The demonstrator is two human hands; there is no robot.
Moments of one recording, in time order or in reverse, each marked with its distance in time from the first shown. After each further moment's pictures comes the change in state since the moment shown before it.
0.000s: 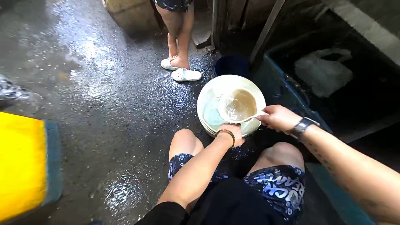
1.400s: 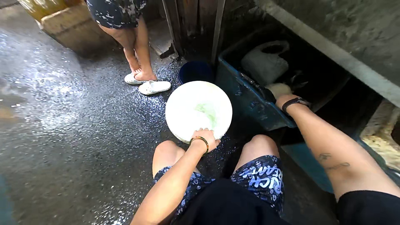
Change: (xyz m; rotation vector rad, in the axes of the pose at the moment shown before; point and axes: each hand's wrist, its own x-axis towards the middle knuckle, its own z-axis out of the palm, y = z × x) left_hand 0.012 0.004 -0.002 0.089 -0.130 0.015; right_hand 0.037 0.150 -0.095 -0.491 0.227 0.560
